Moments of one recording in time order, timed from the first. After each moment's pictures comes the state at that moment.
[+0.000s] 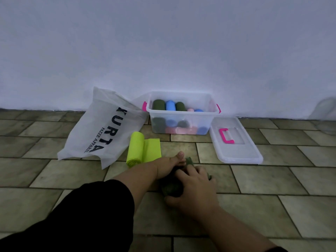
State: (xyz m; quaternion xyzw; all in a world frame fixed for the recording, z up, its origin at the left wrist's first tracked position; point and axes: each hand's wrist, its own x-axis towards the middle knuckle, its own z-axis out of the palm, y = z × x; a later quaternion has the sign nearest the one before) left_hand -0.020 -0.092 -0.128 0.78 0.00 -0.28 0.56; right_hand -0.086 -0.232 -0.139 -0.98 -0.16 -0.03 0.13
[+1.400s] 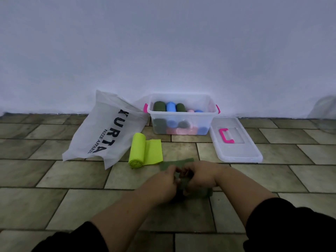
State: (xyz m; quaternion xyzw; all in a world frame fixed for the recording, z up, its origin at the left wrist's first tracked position) left_hand -0.084 -0.097 -0.128 0.95 -0.04 -0.12 0.28; right_hand -0.030 -0.253 -0.082 -0.91 -0.22 0.31 0.18
